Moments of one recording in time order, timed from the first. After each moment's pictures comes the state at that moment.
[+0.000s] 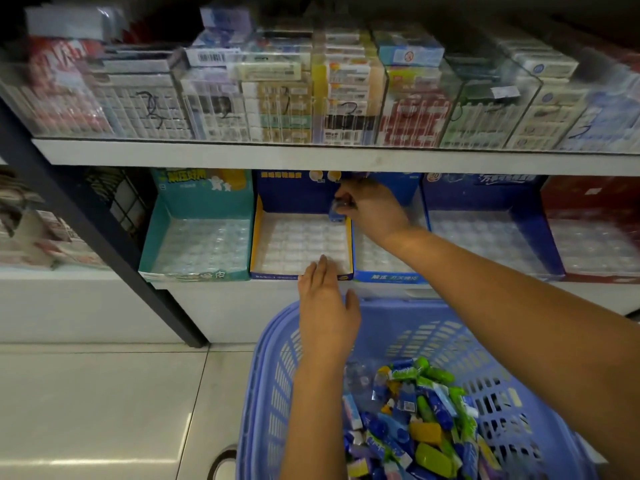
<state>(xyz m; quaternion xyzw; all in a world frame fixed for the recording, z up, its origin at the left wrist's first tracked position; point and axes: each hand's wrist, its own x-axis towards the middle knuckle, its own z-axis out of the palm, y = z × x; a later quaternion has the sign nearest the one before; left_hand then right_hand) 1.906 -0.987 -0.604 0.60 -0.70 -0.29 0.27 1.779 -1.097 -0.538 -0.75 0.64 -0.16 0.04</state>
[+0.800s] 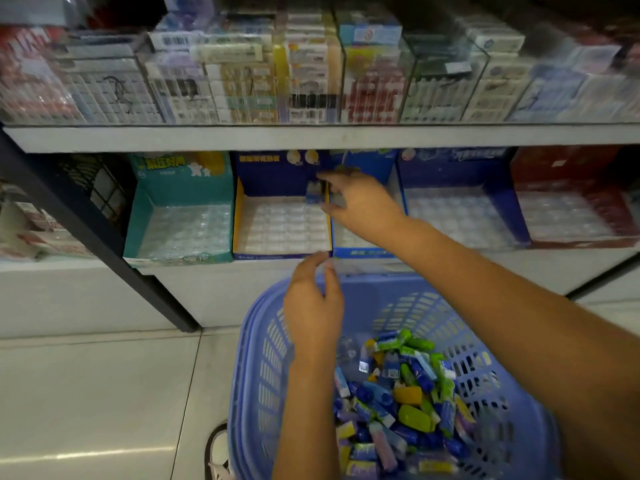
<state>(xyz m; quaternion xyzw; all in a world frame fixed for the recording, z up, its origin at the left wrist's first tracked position) 1.899 -0.951 -0.605 0.57 -0.59 -0.35 0.45 1.784 -1.039 -0.514 -0.73 0.66 -0.14 0.10</state>
